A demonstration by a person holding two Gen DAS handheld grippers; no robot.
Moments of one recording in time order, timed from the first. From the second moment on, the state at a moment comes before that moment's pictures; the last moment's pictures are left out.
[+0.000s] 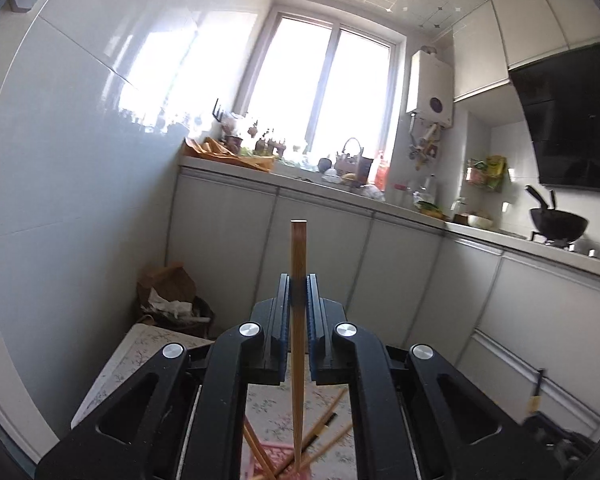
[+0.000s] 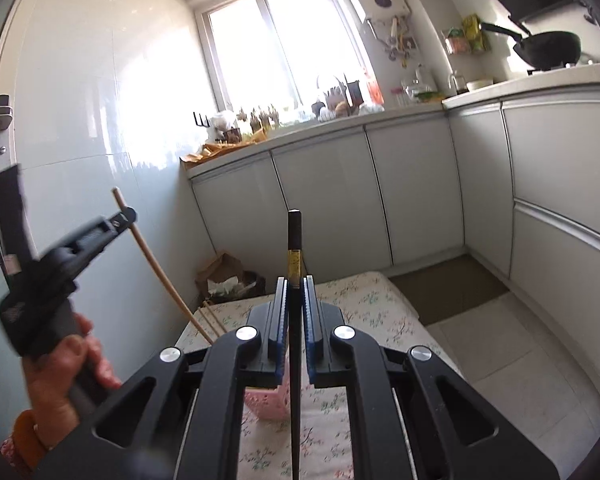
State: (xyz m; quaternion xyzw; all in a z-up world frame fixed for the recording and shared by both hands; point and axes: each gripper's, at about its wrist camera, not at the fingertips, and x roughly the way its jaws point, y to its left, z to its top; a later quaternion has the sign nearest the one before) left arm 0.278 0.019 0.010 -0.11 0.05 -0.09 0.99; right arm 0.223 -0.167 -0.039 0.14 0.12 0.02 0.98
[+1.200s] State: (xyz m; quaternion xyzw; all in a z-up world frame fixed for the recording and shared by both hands) left arm 0.217 0.159 -0.025 -0.23 0.05 -0.02 0.97; right arm 0.366 -0.058 -0.133 0.08 0.06 0.02 1.00
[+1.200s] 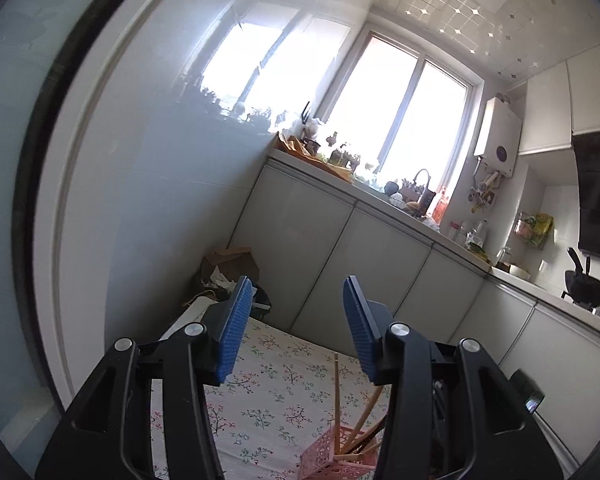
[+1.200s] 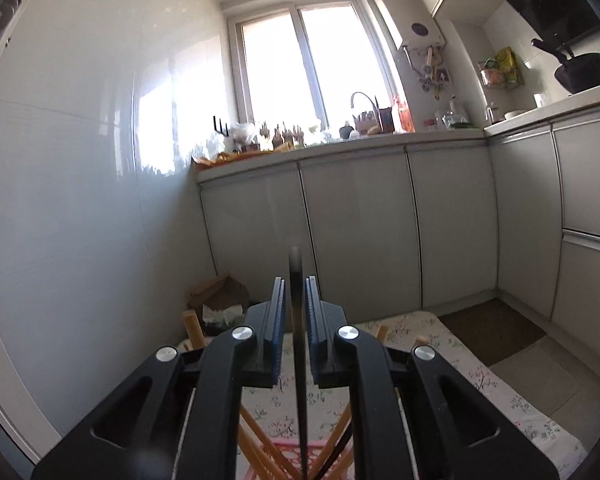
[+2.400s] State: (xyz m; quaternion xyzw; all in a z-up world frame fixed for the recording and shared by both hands) left arm 0.197 -0.027 -0.063 -0.07 0.29 -0.20 0.93; right arm 0.123 -0.224 -0.142 0.09 0.24 -0.20 0.95
